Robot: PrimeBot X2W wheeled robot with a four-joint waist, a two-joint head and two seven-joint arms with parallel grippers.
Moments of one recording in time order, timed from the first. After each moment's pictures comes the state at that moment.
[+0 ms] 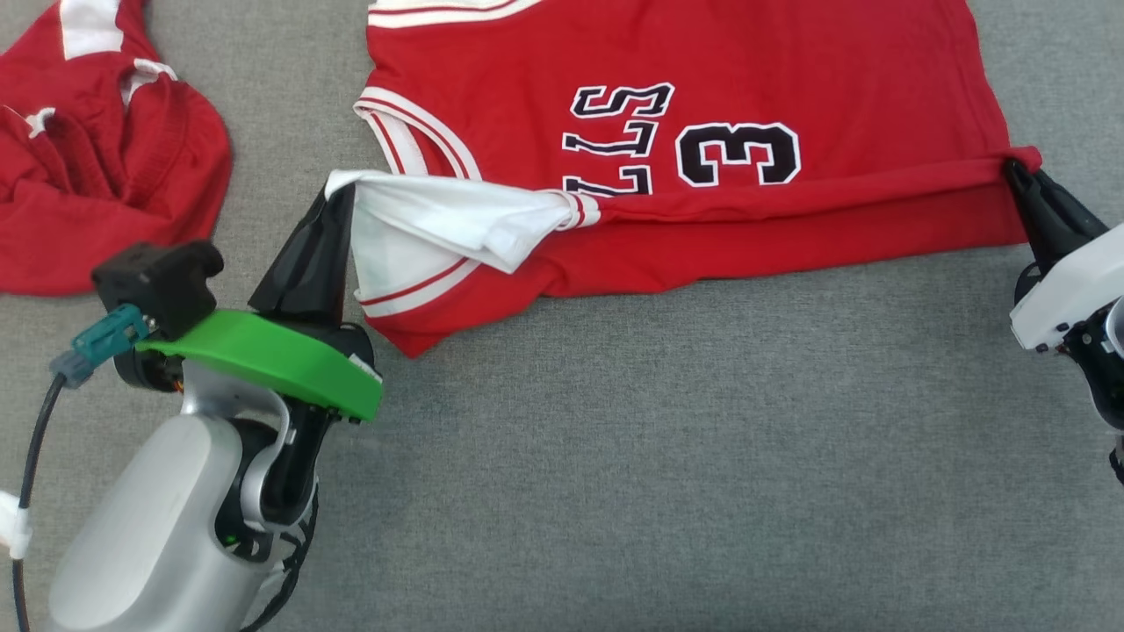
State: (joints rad) left arm -0.46 0.41 -0.50 -0.04 -0.85 0.15 -0.05; right arm -0.45 -0.50 0.10 0.24 0.61 0.13 0.15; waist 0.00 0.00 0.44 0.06
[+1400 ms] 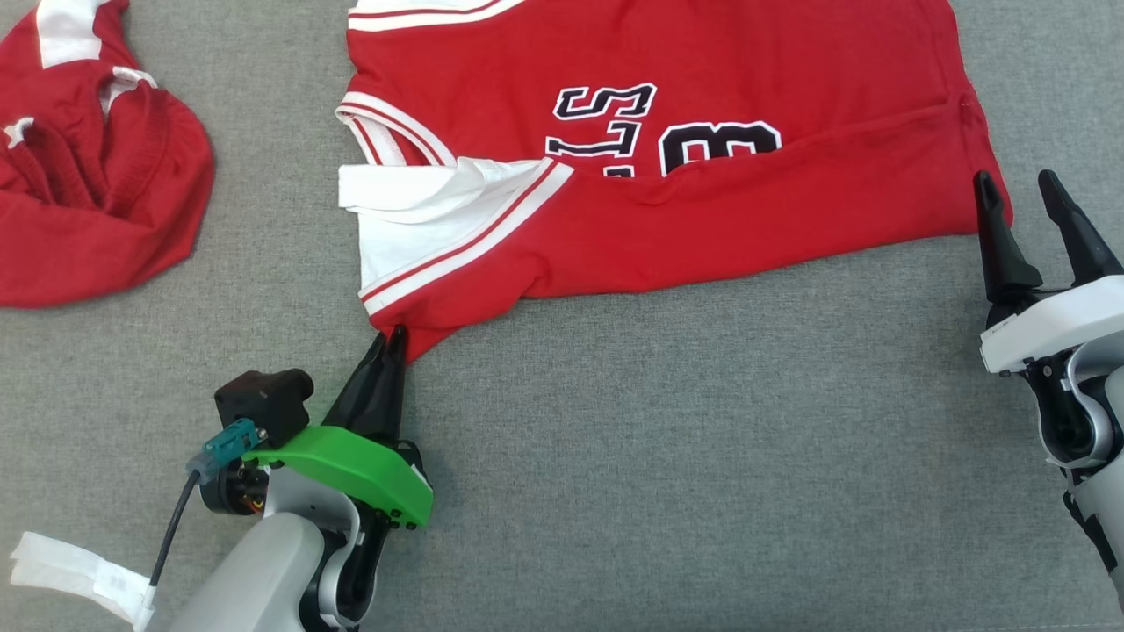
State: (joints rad) left arm -0.34 0.31 -0.59 0.23 -0.82 0.14 -0.16; right arm -0.46 -0.45 0.19 0.39 0.67 0.13 -0.21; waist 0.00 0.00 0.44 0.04
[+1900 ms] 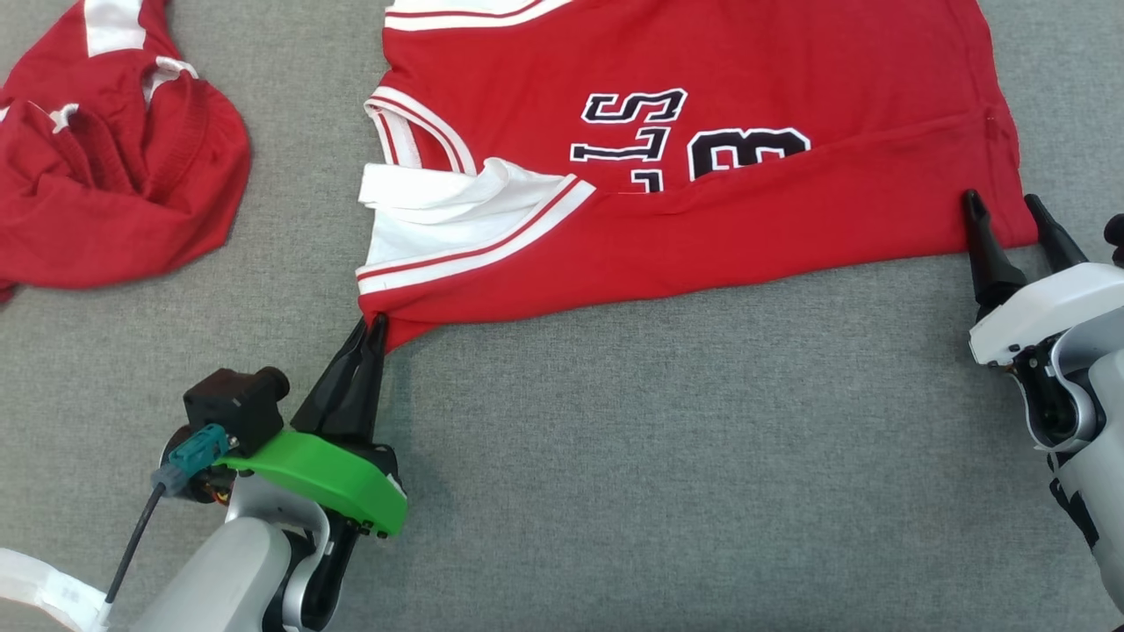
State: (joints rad) left arm -0.32 0.41 -0.59 0.10 -0.77 0.14 -0.16; right arm -0.55 -0.42 0.22 0.60 0.70 0.13 -0.15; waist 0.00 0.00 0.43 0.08
